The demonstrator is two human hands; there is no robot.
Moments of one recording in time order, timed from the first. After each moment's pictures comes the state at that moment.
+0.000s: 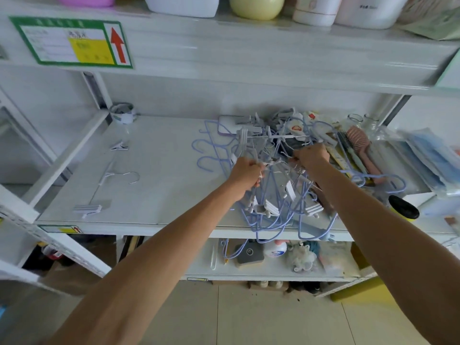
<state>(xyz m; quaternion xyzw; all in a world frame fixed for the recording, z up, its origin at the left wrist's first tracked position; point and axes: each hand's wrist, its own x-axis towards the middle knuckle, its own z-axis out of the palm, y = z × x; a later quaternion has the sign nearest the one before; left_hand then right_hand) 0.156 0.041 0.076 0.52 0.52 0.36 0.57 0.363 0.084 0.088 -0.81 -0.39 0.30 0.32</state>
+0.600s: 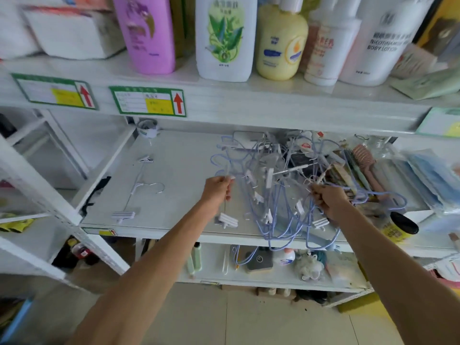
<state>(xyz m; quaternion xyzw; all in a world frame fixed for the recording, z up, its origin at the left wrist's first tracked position) 0.055 0.027 0.082 0.39 0.56 0.46 0.57 0.367 0.014 0.079 -0.71 -0.21 0.49 0.45</state>
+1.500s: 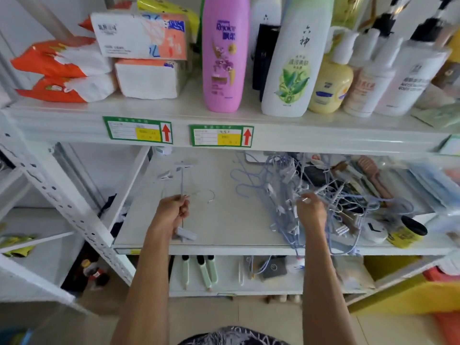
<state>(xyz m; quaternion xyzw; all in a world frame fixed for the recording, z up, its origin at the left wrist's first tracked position) -0.153 0.025 0.095 0.27 0.55 0.48 0.63 0.190 -0.031 0.125 -0.84 -0.35 0.22 0.36</state>
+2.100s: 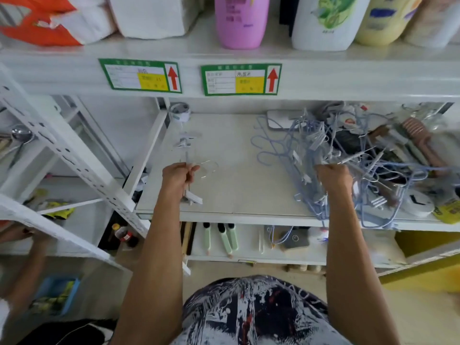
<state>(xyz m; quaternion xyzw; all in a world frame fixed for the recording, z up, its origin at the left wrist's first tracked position) -0.178 0.047 0.064 0.24 0.62 0.51 0.55 0.198 -0.007 0.099 -0.85 -0.34 0.26 0.32</state>
